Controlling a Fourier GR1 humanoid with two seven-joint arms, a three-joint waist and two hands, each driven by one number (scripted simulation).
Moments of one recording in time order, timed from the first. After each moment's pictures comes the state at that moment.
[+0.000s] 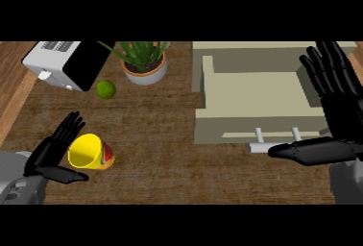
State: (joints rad) left arm -0.30 0.37 0.21 -0.60 -0.02 -0.52 -0.69; right arm -0.28 -0.18 -0.10 -1.87 -0.11 0.16 0.13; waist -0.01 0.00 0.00
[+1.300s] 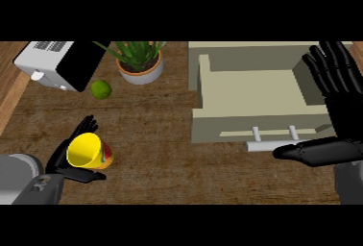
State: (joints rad) left arm -0.45 0.33 0.17 -0.24 -0.12 -0.41 -0.95; right arm -0.28 -0.20 -0.12 -1.87 -0.13 0.19 0.13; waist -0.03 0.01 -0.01
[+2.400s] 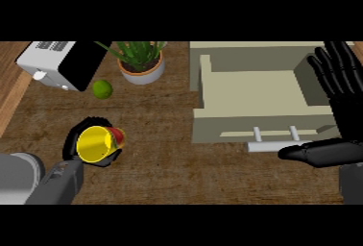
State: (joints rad) left arm -0.49 0.22 0.24 -0.35 -0.02 -0.31 -1.07; right arm -0.27 -0.21 -0.14 -1.87 -0.14 0.20 0.12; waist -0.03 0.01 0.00
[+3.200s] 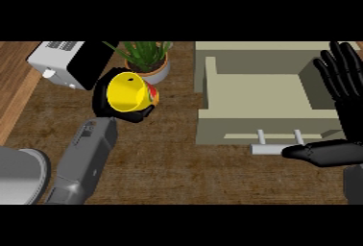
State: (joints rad) left arm -0.70 0.06 0.25 -0.63 0.07 -0.14 -0.86; right arm -0.25 -0.22 -0.16 -1.87 -0.12 0.19 0.13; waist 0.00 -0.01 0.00
